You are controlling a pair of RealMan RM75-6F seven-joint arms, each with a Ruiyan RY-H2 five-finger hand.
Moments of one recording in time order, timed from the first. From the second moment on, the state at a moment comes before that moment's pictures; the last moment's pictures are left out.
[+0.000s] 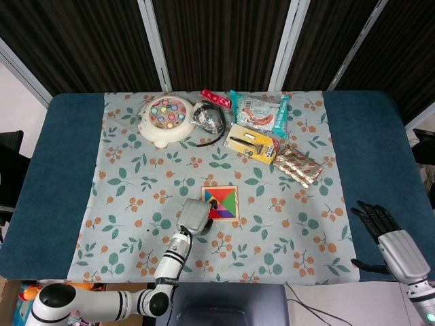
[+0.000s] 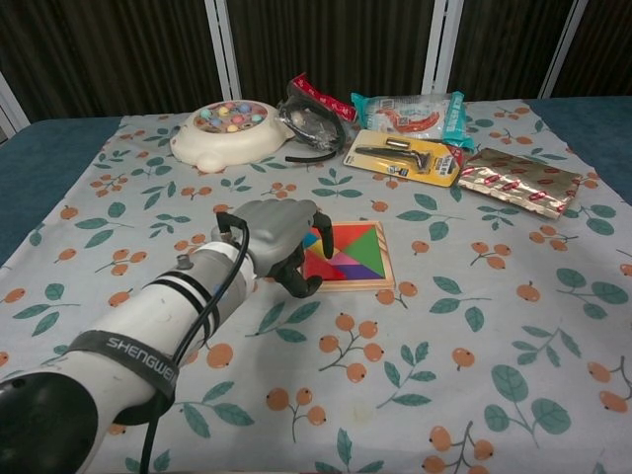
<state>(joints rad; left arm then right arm) -0.86 -2.03 -0.27 -1.33 0.87 1.09 0.74 0.11 -1.00 -0.08 -1.56 -1.74 1.51 0.27</state>
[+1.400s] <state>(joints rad) -0.84 -2.00 -0.25 -1.36 0.91 1.11 0.71 0.11 -1.00 -0.08 -1.55 -1.75 1.51 0.26</state>
